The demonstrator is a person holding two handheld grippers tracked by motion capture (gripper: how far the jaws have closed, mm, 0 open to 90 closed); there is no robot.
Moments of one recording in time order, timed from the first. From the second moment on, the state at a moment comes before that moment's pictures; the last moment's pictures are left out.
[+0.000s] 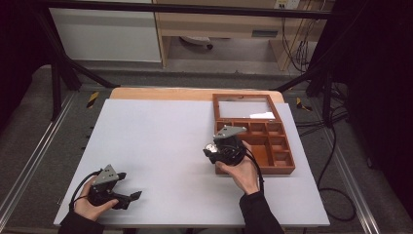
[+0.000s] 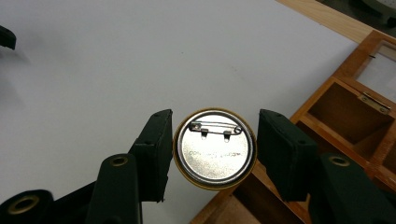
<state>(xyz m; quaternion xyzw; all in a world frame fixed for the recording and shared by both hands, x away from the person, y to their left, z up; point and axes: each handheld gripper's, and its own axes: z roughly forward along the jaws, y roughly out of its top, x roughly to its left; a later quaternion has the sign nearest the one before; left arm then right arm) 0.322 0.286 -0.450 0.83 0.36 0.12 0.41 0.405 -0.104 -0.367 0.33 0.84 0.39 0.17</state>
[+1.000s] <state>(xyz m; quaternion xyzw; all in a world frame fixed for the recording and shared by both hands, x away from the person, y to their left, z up) 0.323 0.286 -0.451 0.83 0.36 0.12 0.41 0.409 -0.186 -0.359 0.40 0.81 0.38 0.21</state>
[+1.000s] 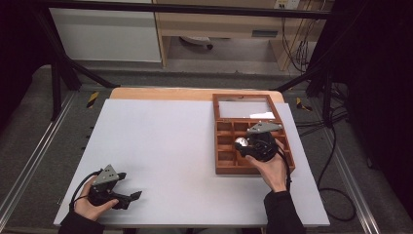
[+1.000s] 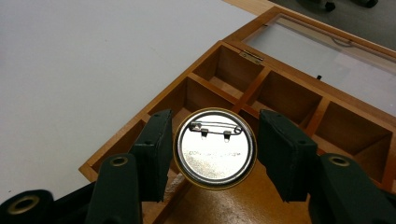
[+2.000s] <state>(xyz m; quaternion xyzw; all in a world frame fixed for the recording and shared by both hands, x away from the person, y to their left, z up) 0.323 0.286 -0.451 0.83 0.36 0.12 0.41 0.446 -0.215 -0.370 0.46 0.78 0.36 0.23</state>
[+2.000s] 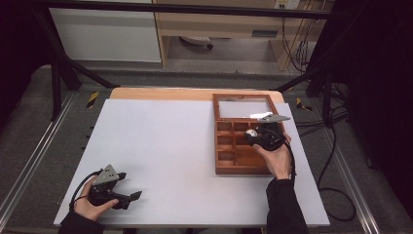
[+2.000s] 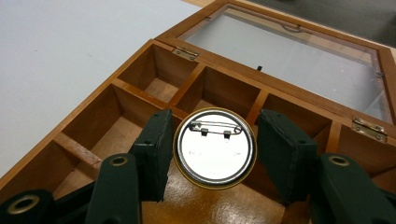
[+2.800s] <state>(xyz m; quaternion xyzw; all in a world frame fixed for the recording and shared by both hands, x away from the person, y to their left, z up) 0.324 0.286 -0.452 0.83 0.36 0.12 0.40 0.482 -0.230 -0.378 0.49 0.76 0.34 0.25</state>
